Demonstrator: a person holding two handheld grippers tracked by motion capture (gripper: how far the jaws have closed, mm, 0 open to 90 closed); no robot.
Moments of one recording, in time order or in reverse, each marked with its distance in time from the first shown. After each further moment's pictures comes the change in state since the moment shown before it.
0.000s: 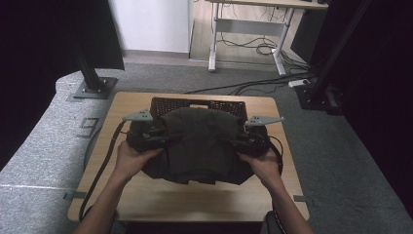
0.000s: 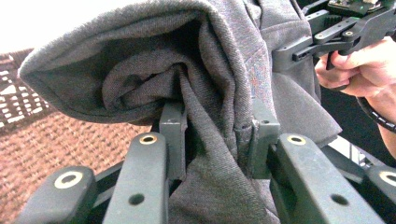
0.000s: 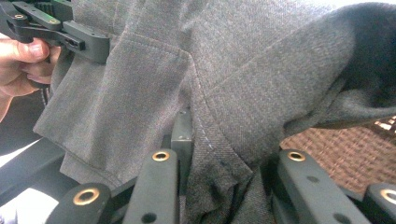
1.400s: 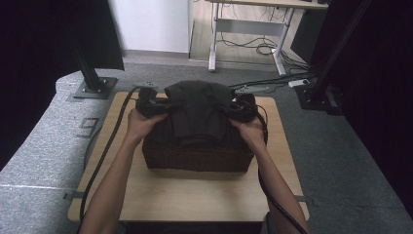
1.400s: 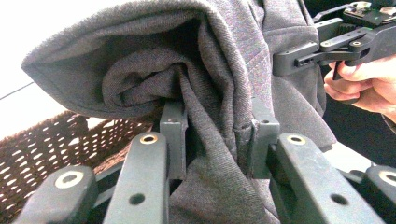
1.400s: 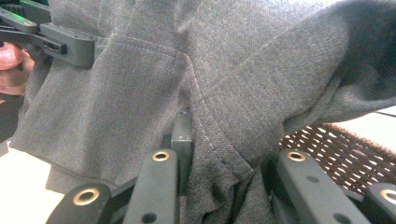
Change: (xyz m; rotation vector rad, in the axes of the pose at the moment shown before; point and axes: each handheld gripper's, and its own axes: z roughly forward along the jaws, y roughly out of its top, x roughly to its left) left arm 0.103 0.041 0.047 -0.026 0.023 -0.008; right arm -0.072 0.051 0.065 -0.029 -0.135 -0.014
